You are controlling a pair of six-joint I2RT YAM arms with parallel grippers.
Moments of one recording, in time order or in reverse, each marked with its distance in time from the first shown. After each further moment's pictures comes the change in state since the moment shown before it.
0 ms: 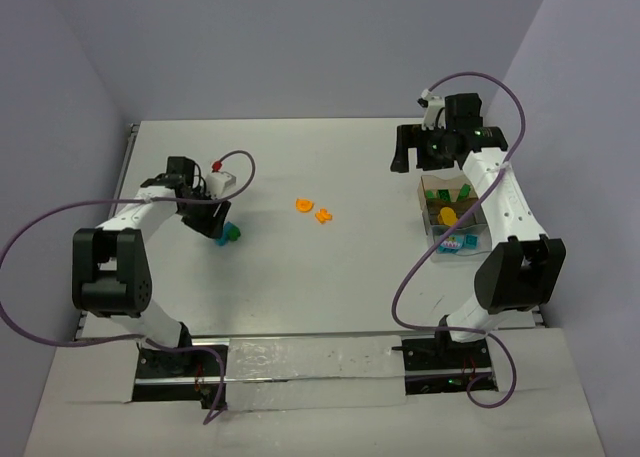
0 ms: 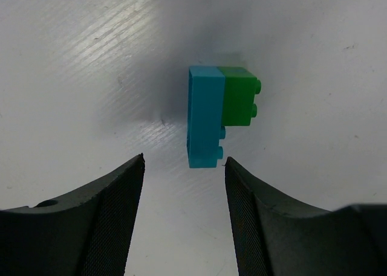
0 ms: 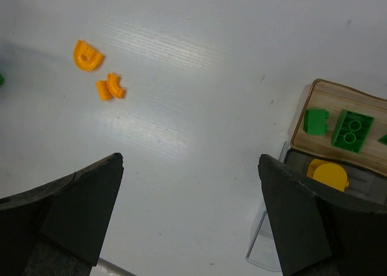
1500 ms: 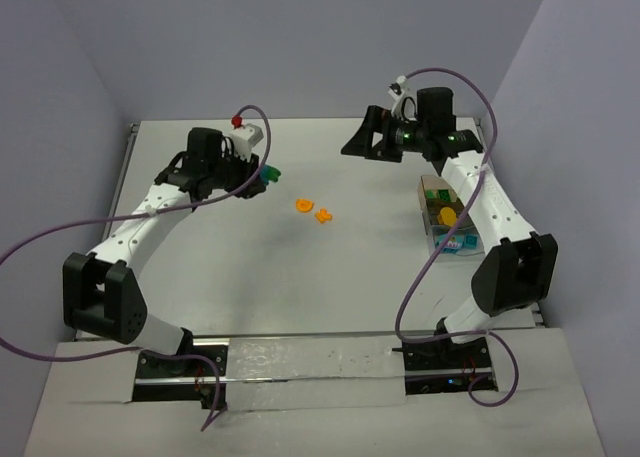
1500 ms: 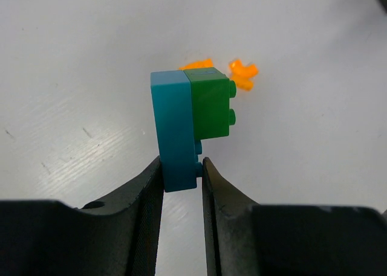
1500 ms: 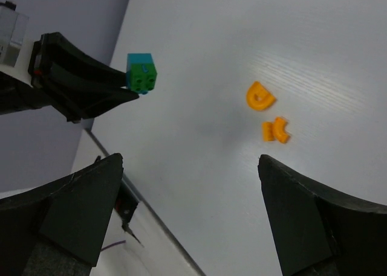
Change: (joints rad) left arm -0.256 -0.126 0.149 0.228 0.120 -0.407; right arm 0.150 0.001 -0.027 0.299 -0.330 0.429
